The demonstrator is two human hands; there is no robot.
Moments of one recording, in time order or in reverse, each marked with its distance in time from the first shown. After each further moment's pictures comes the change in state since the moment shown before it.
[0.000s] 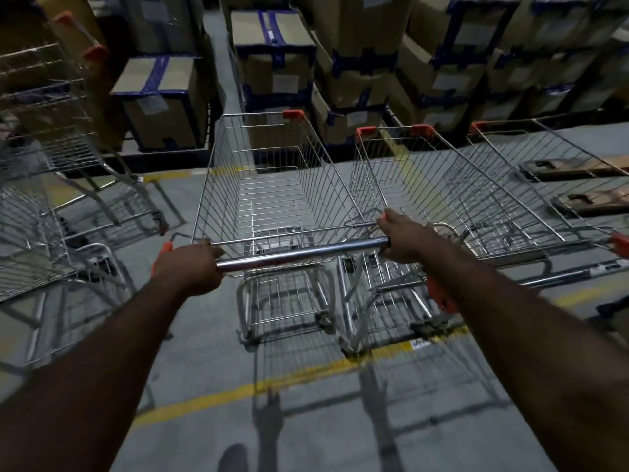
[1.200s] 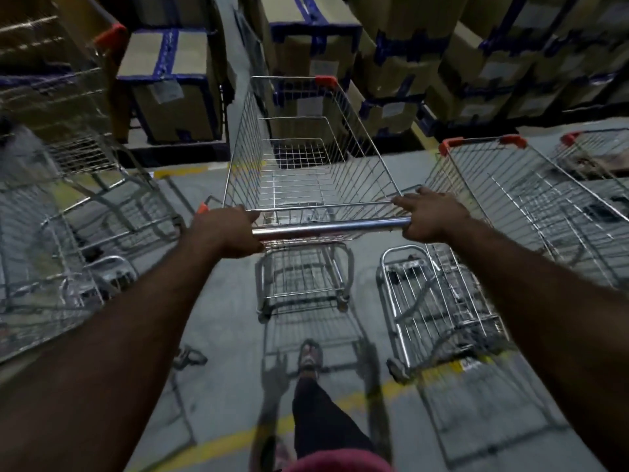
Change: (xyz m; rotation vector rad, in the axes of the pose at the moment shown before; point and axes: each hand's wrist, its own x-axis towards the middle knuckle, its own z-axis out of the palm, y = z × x) left_hand 0.225 -0.169 -0.069 0.048 -0.065 0.145; right_hand 0.215 -0.175 -0.096 -0.211 0.041 0.059
